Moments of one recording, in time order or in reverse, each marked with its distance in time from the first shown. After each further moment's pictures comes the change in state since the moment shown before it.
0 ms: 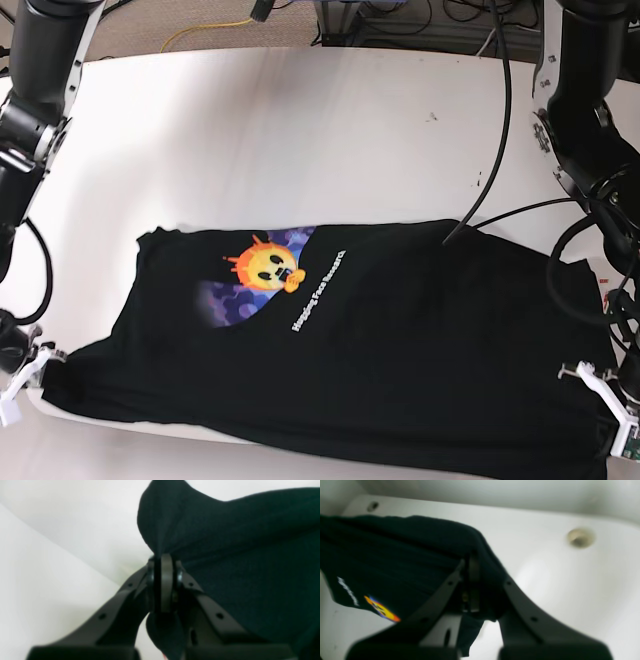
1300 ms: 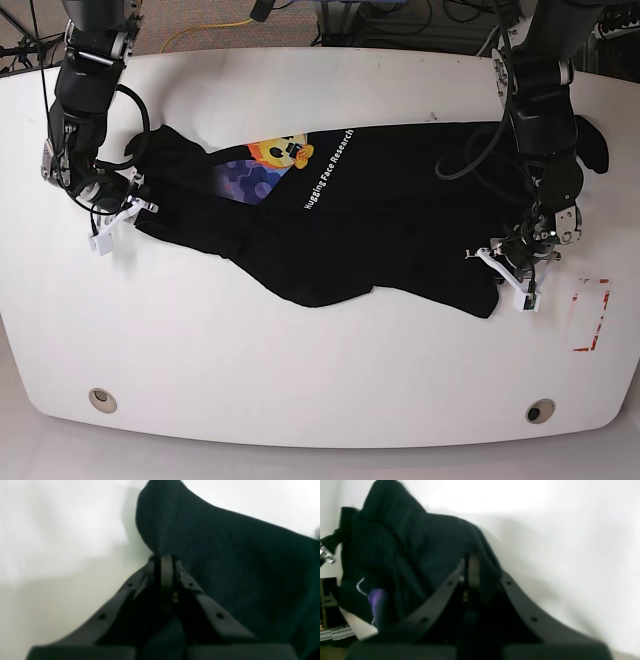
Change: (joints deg) left arm 20.7 7.3 2.3 -52.4 2.7 11.0 -31.8; right arm -35.3 -14.4 8.2 -9.3 -1.5 -0.4 10.1
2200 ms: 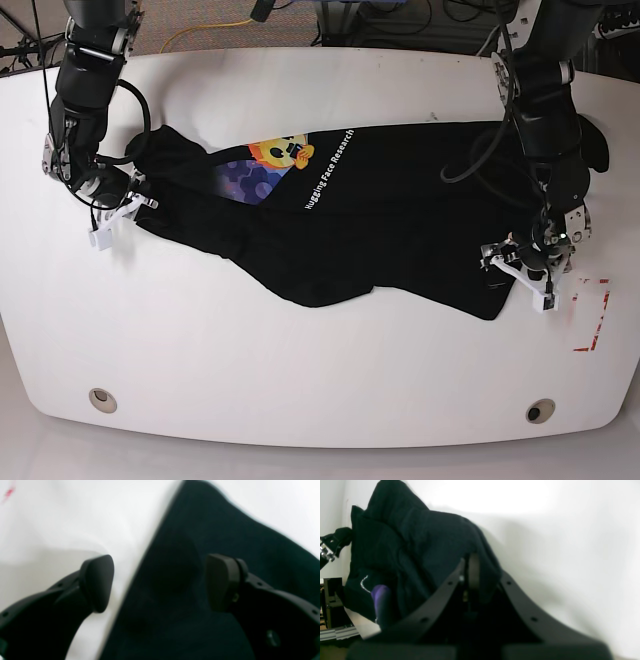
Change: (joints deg) left arm -1.2 0.0 -3.5 -2.5 -0.3 6.0 1.8; right arm -1.7 0.0 0.2 0.0 1.4 0.1 0.9
